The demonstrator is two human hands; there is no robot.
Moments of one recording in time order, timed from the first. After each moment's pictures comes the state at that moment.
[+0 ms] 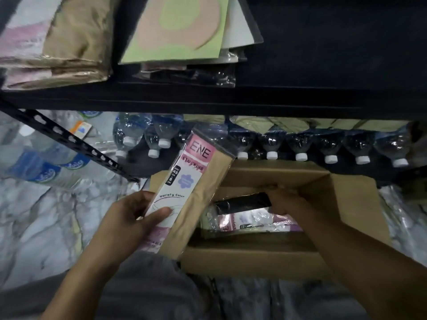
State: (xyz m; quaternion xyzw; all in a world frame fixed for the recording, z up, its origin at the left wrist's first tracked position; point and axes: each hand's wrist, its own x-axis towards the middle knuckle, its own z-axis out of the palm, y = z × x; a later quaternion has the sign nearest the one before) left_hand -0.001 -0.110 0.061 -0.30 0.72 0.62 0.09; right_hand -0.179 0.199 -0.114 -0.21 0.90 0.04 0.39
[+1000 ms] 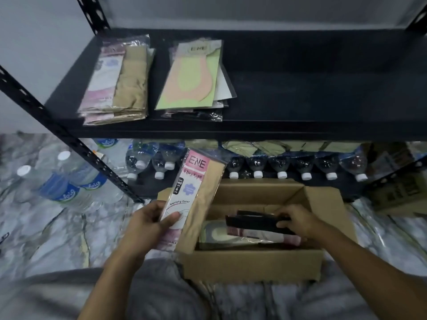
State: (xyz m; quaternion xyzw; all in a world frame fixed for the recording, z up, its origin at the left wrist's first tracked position) left_hand 0.015 -0.092 0.083 -0.30 0.69 0.65 0.06; right_hand -0.124 0.258 -0.012 -0.11 0.92 -0.22 0.31
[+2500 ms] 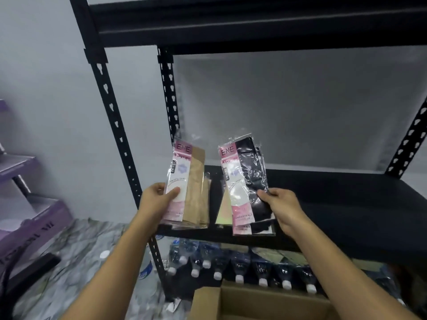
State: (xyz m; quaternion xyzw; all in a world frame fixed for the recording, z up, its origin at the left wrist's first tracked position) left_hand -0.067 -0.199 0.320 -0.26 0.70 0.63 -0.20; right_hand -0.166 0.079 0.310 -0.04 0.73 -0.68 0.06
